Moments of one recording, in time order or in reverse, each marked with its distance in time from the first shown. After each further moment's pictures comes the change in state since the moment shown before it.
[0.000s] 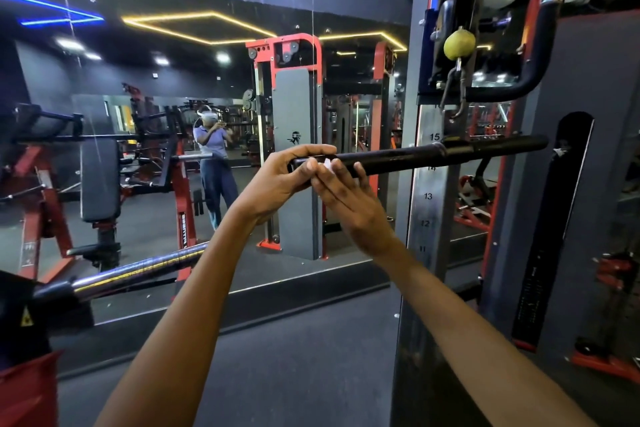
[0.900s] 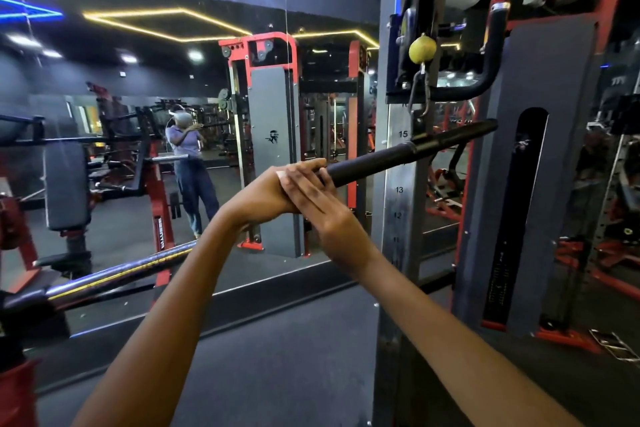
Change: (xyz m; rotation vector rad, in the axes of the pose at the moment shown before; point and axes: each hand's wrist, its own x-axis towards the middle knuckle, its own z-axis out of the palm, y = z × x) left_hand -0.006 0.010 0.017 0.373 -0.158 -0.062; right_hand 0.025 -0.037 -0.061 0.244 -0.191 0.215
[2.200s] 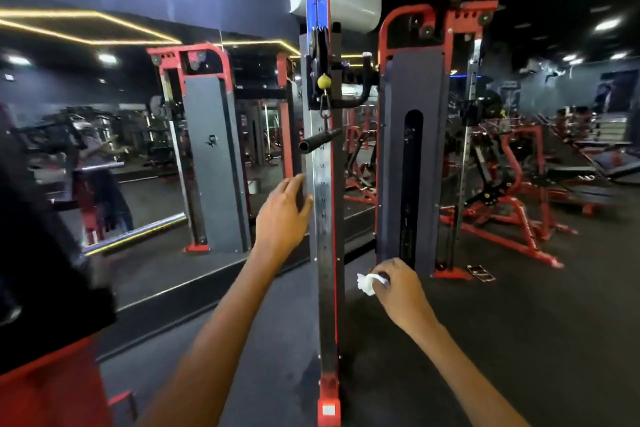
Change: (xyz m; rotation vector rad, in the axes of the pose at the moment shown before) left_hand -0.222 0.241 0.114 0.412 0.383 -0.108; right_hand -0.148 -0.271 -0.299 -0.032 -0.330 1.160
